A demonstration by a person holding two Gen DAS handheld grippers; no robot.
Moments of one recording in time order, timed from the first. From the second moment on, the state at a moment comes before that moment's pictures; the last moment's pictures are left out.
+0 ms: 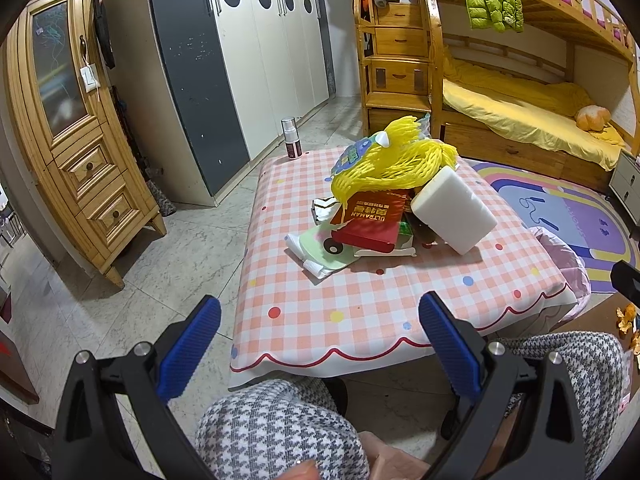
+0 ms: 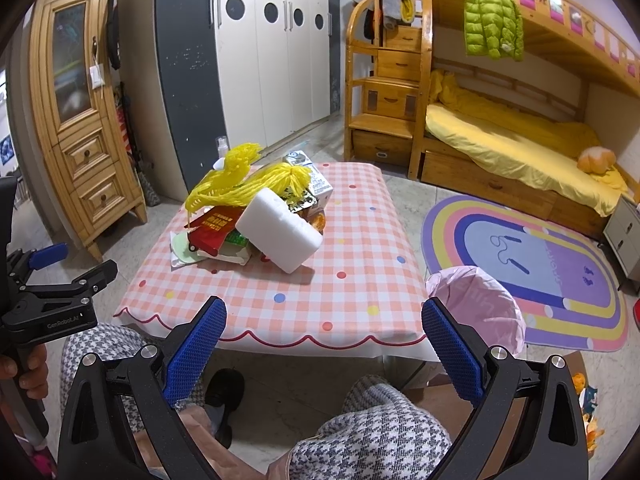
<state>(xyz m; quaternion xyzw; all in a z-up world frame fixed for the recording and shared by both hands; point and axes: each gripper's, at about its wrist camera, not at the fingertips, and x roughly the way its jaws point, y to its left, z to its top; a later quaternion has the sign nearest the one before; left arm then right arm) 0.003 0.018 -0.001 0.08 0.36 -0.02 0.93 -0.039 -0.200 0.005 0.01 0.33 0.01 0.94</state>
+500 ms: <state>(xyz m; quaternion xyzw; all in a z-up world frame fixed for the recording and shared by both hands) 0.010 0.018 -0.006 0.08 0.36 -0.01 0.93 -0.033 -0.202 0.003 0.01 0.33 0.01 0.94</state>
